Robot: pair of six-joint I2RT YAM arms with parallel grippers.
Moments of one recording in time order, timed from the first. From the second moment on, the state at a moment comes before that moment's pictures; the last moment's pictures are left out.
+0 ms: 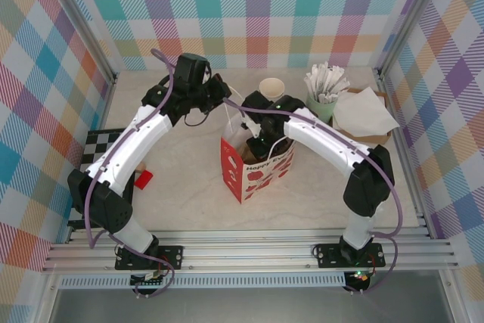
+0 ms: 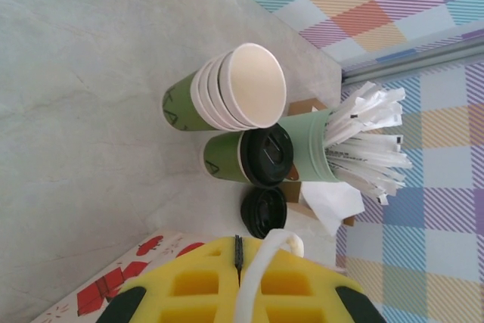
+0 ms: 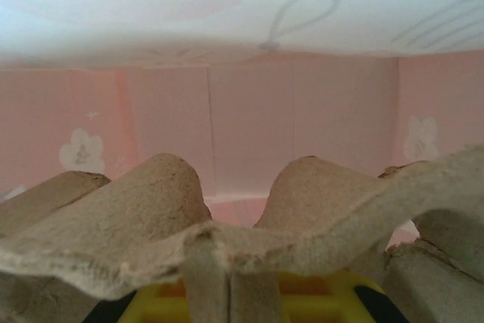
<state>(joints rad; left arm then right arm) -0.49 1.59 1.66 -0.69 0.15 -0.94 0.77 1.81 1.69 -1.25 -0.06 0.19</state>
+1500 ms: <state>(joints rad) -0.50 1.58 1.62 -0.60 0.27 -0.81 0.76 2.00 1.71 -1.21 -0.07 0.19</state>
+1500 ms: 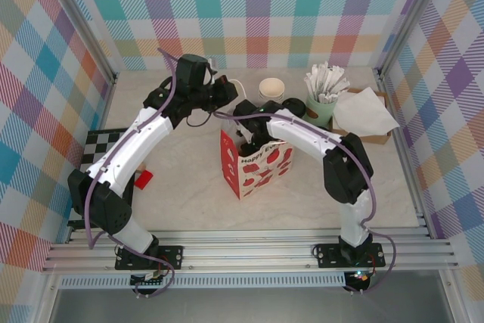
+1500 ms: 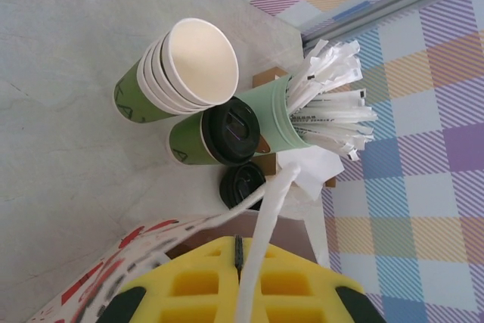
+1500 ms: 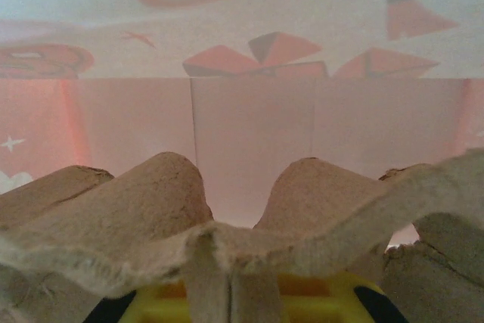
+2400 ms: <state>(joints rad) -0.85 1.13 1.45 -0.77 0.15 -0.25 0.75 2.09 1.87 -1.33 -0.14 0.24</state>
